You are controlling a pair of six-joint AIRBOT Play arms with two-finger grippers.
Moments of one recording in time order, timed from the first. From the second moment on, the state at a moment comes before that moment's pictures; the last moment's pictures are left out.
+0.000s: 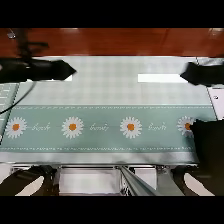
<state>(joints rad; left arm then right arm) -0.22 -1.08 1.20 1.06 -1.04 -1.47 0.01 -1.09 1.17 -1.24 1.07 1.65</state>
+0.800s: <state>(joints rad) -0.24 -1.28 1.13 1.35 -1.15 -1.63 0.18 -1.44 1.23 -1.60 1.22 1.86</state>
